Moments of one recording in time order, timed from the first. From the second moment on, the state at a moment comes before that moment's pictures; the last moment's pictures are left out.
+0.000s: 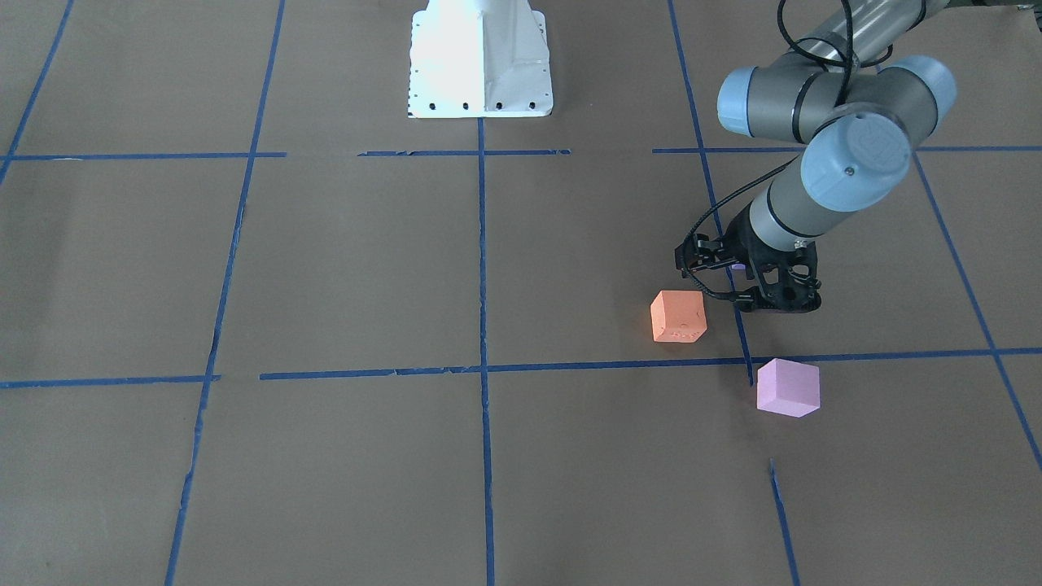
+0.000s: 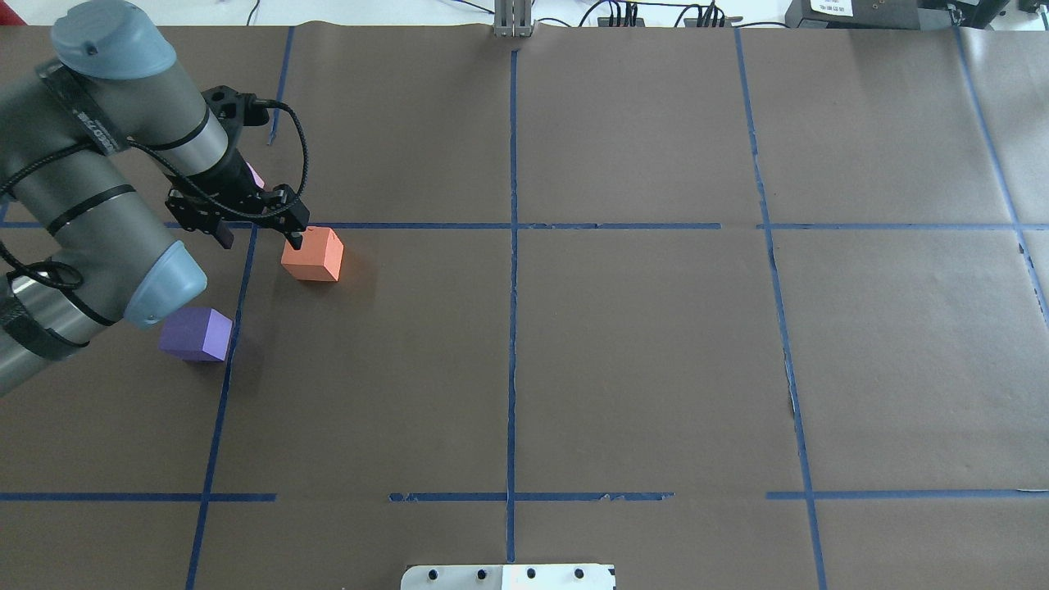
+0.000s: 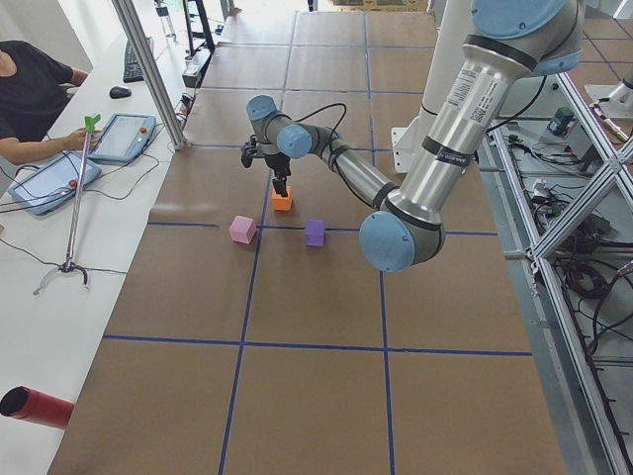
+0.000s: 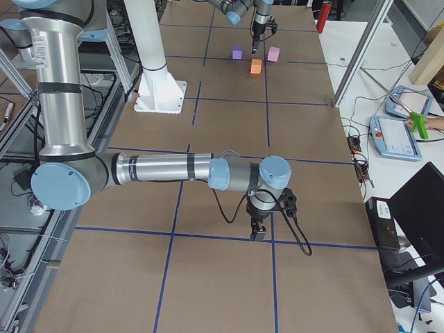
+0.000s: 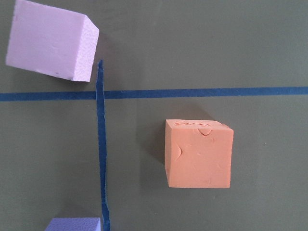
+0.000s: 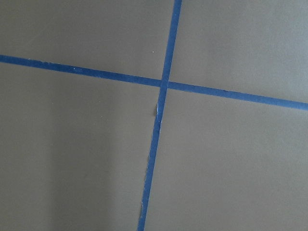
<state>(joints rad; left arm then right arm) -0.87 -2.06 -1.64 -1.53 -2.27 -0.80 1.52 -1.52 1.60 -1.72 2.29 -0.16</state>
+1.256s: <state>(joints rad) -0.82 -2.14 -1.45 -1.68 -2.18 -0.84 1.52 -1.52 1.60 -1.72 2.29 -0.16</state>
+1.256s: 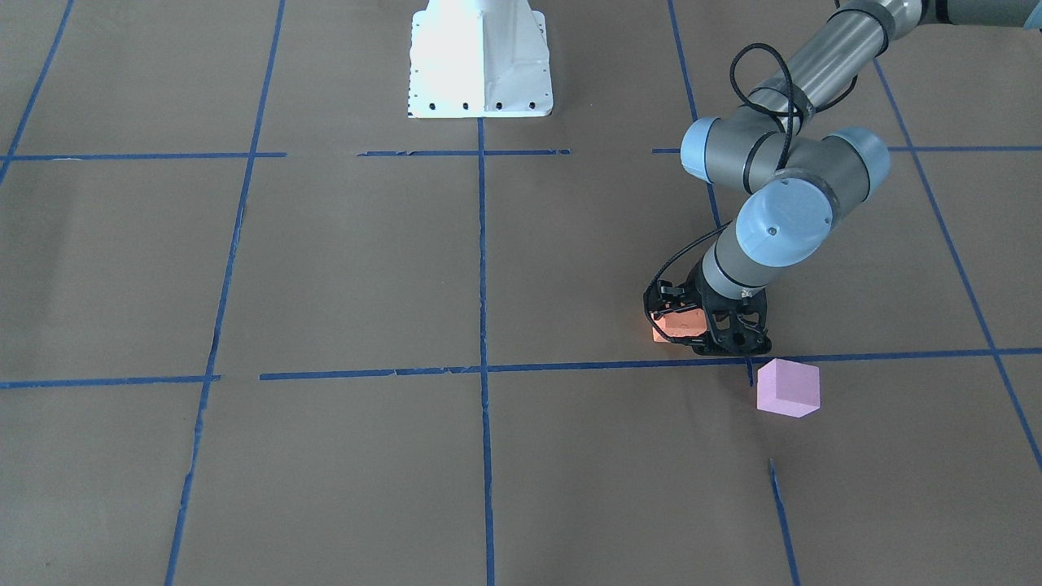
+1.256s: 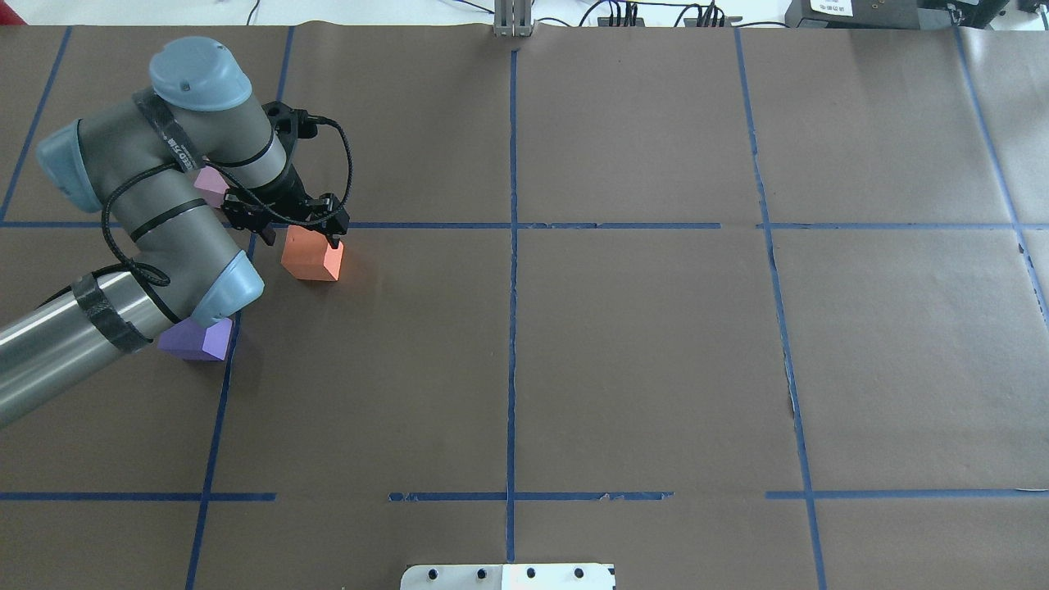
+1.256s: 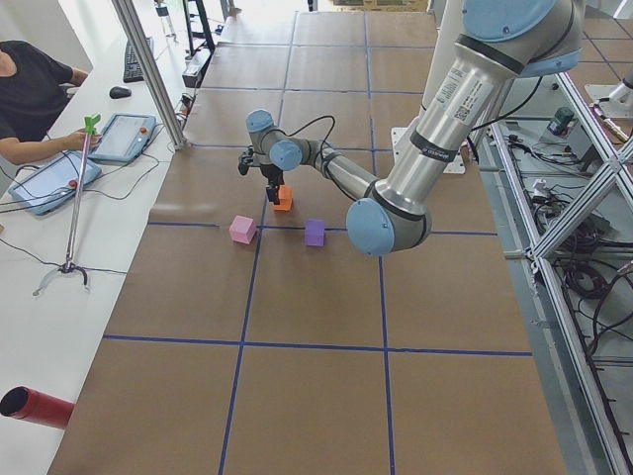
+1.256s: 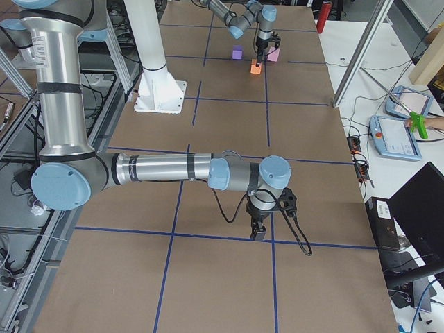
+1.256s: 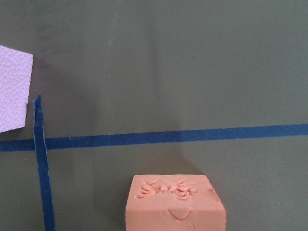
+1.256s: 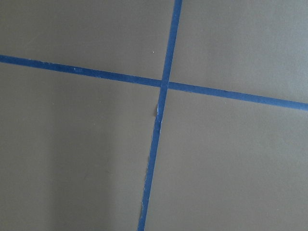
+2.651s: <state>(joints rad) -0.86 -2.12 -1.54 -1.63 -2.18 -0.84 1.52 -1.52 1.60 -1.72 2.29 -0.16</state>
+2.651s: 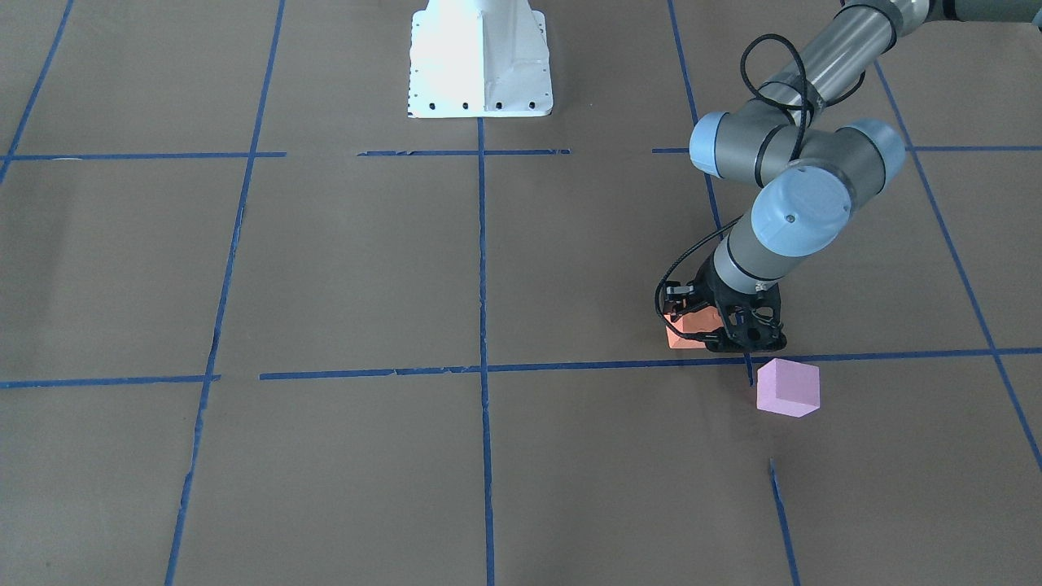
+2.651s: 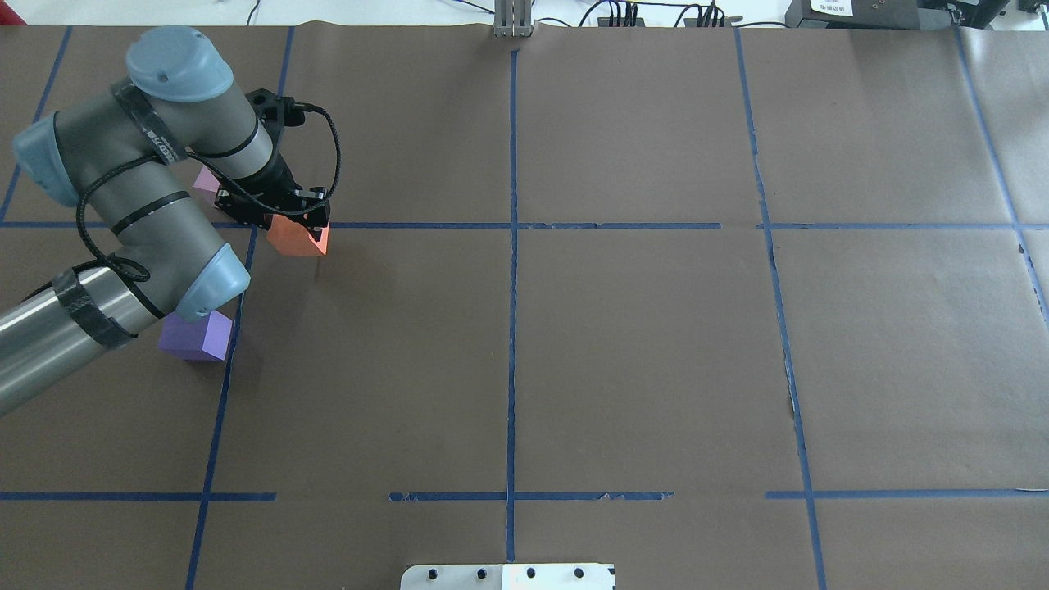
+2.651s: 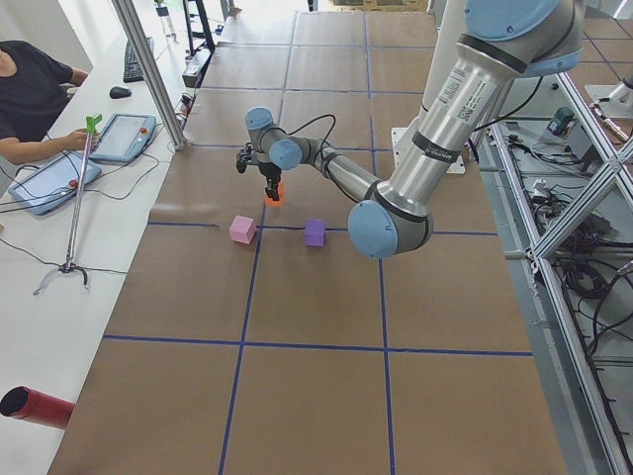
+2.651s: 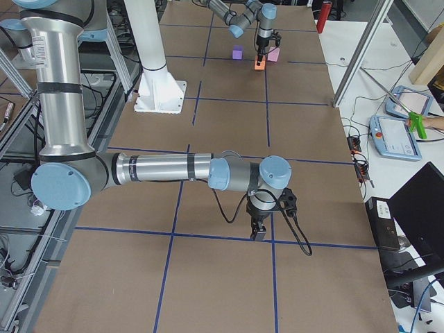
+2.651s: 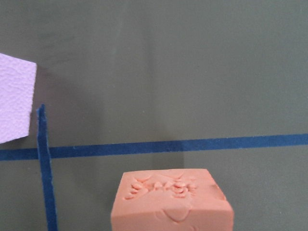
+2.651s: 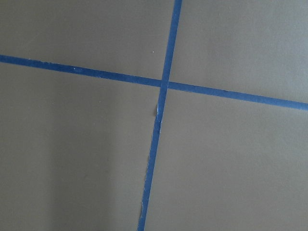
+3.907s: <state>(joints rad) -1.09 -1.91 -1.77 -1.30 -2.30 -0.35 1.52 -1.52 1.60 -1.72 2.29 -0.16</state>
